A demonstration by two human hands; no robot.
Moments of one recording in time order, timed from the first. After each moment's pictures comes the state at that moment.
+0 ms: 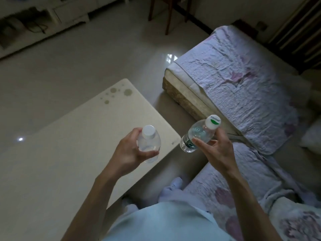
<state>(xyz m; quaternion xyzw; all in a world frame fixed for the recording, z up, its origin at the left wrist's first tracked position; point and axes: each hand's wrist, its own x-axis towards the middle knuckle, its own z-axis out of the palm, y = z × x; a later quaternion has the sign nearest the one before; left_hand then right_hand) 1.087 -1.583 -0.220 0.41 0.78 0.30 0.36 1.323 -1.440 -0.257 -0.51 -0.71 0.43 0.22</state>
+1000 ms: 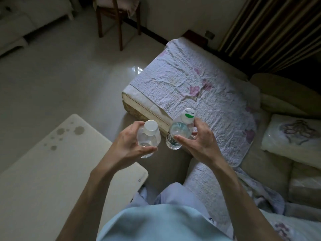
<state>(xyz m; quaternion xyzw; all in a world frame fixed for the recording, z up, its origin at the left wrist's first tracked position) 1.123 -1.289 -0.201 0.58 0.69 0.28 0.34 1.350 -1.205 -0.218 -0.52 -0.77 0.31 0.20</state>
